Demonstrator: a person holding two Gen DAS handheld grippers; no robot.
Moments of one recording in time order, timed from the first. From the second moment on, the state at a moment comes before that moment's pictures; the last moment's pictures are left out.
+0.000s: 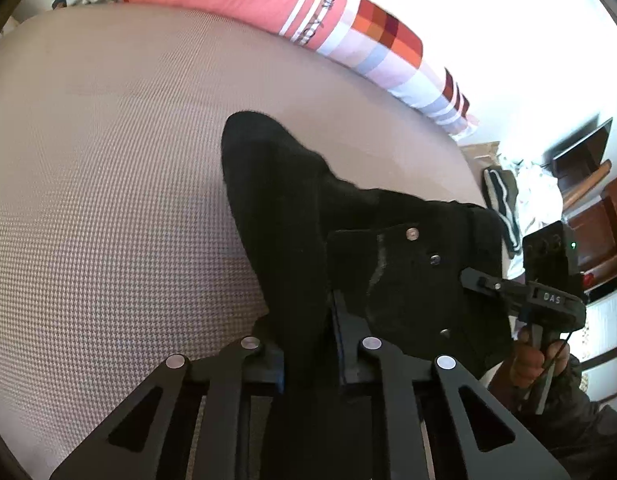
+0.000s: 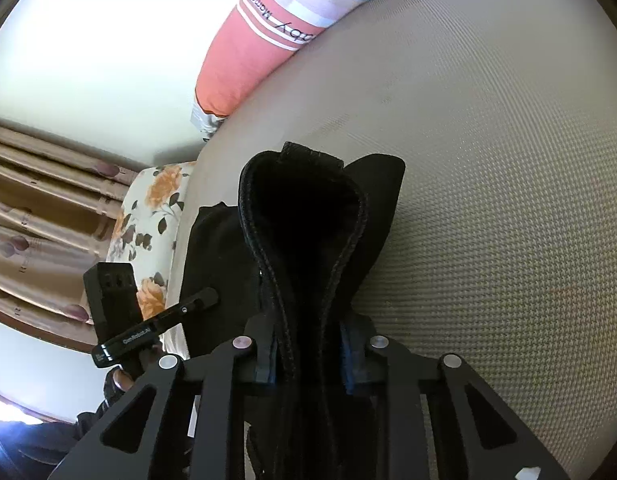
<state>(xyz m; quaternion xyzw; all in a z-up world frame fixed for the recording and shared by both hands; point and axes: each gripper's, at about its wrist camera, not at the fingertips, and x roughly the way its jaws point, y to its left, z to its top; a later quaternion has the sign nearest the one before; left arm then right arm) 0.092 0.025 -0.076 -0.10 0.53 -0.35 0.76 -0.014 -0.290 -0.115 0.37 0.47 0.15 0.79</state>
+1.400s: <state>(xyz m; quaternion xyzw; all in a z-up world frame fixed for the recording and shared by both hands) 0.243 -0.015 -0.098 -0.02 0.48 -0.22 0.85 0.159 -0.300 -0.123 0.23 0.48 0.01 0.85</state>
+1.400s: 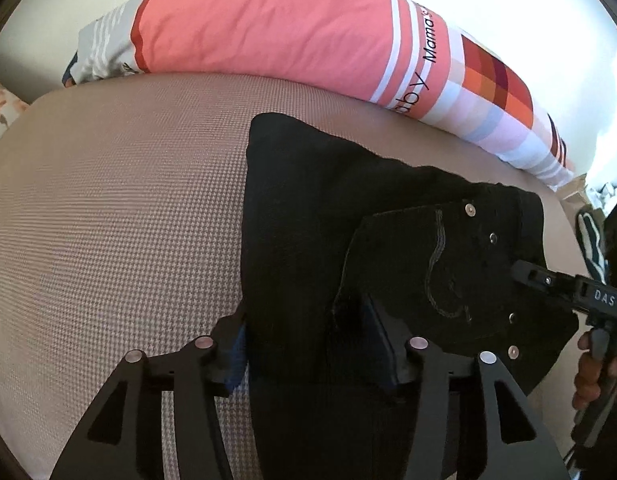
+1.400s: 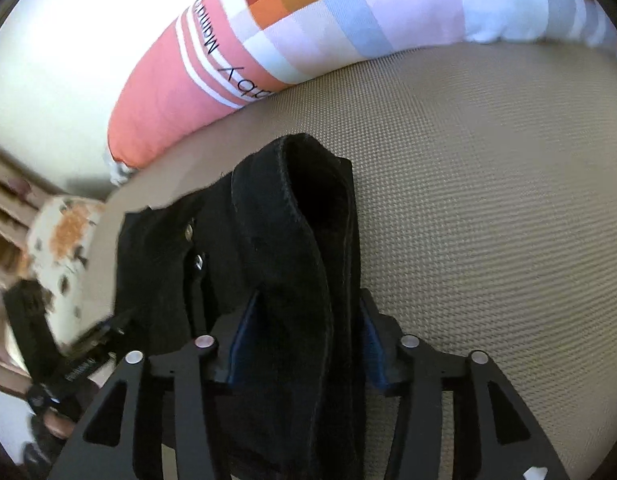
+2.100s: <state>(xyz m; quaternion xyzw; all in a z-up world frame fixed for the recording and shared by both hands) 0.106 0.009 -0.058 0.07 0.43 -0.16 0.89 0.038 -0.243 -0.067 0.16 0.44 -0.03 0.88</state>
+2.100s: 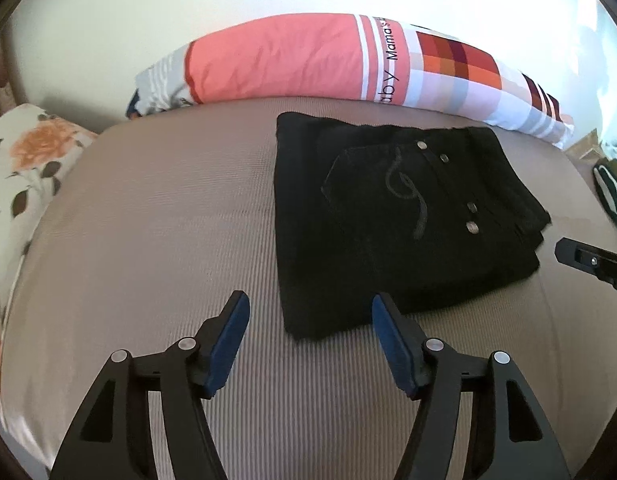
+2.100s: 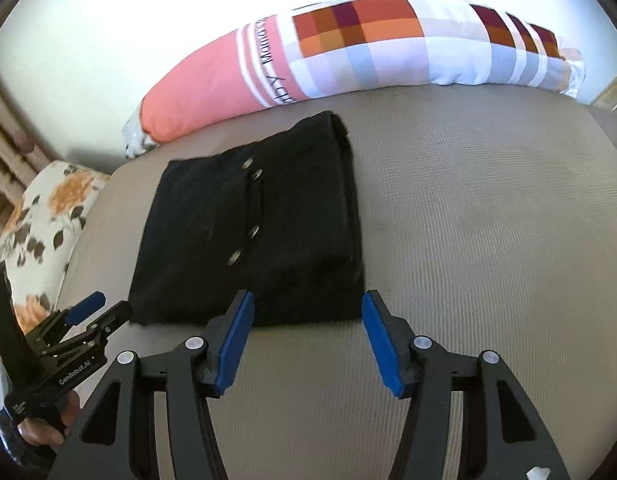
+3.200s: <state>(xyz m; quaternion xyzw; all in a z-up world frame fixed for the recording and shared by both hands) 0.013 0.030 -0.049 0.07 0.39 -0.09 0.91 -0.044 -0.162 -0.059 0.07 0.36 -0.06 0.93</state>
